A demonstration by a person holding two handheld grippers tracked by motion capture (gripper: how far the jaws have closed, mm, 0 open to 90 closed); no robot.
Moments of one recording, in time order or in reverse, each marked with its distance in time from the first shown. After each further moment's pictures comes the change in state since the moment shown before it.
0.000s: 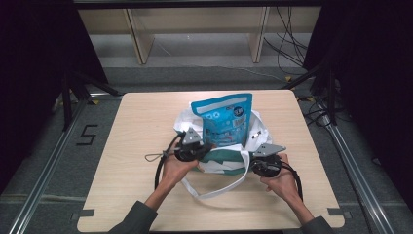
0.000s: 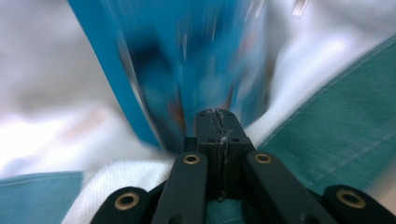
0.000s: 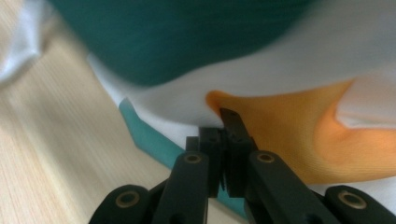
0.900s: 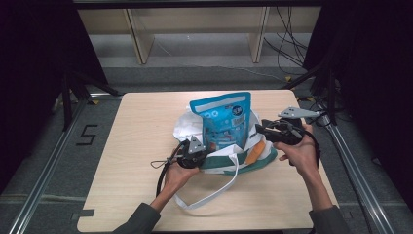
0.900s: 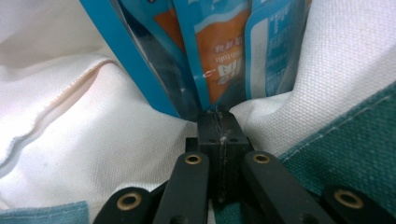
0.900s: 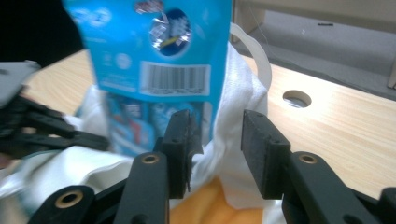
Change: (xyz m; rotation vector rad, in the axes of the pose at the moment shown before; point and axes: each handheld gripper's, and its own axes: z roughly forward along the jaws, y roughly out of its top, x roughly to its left) left arm -0.002 -0.015 0.012 0.051 0.093 0.091; right arm -0.053 0.074 -0.066 -0.209 -0.071 0.216
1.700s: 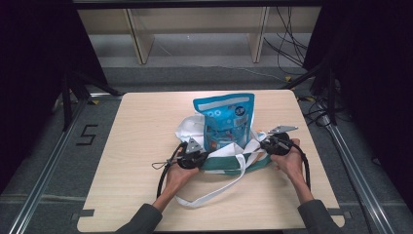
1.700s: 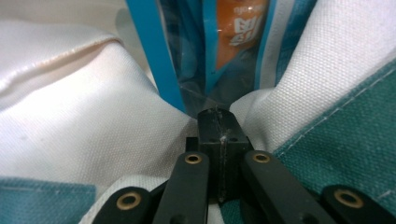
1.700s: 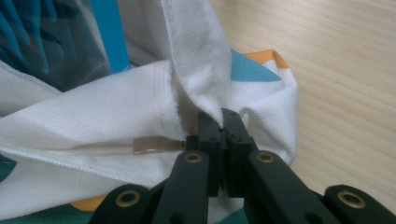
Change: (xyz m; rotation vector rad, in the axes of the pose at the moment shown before) left arm 0.004 -0.018 0.020 -0.025 -0.038 -0.128; right arm -0.042 -0.086 0.067 0.292 -0.113 0.031
